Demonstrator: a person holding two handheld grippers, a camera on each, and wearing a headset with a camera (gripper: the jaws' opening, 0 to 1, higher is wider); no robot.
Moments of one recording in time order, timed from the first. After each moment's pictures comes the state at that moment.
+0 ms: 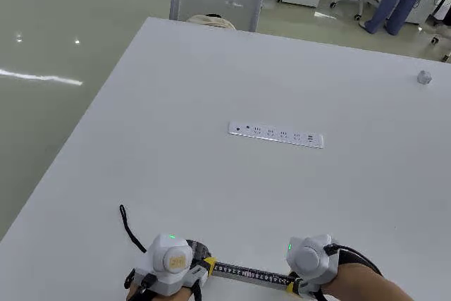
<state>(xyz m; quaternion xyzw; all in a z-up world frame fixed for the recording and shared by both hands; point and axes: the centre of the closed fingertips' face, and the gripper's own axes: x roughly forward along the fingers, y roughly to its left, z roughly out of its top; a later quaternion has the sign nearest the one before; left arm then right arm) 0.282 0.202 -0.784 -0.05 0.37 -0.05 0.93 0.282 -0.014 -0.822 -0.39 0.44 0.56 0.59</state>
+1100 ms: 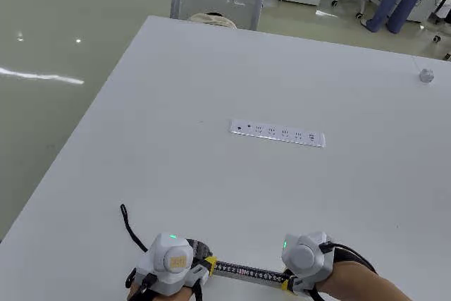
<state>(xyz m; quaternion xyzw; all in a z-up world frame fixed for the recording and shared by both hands) 0.282 0.201 -0.786 -0.05 0.37 -0.05 0.93 0.281 0.001 -0.821 -0.38 0.44 0.56 0.59</state>
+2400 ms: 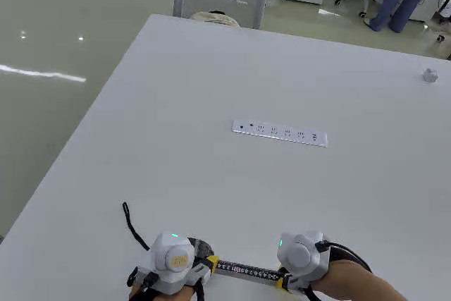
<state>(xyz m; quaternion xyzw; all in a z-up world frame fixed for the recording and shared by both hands) 0.283 0.202 -0.786 -0.05 0.37 -0.05 0.93 0.279 0.017 -0.820 -0.38 0.43 0.57 0.59</state>
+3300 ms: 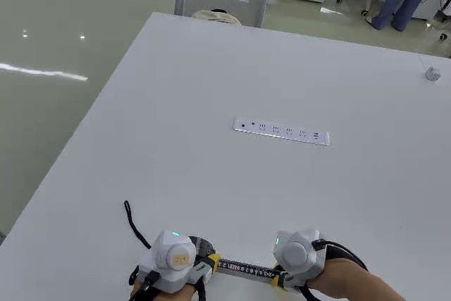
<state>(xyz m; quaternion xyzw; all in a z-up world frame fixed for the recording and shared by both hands) 0.284 0.201 -0.786 -0.06 0.37 -0.05 0.93 0.278 0.029 -0.820 -0.37 0.42 0.58 0.59</state>
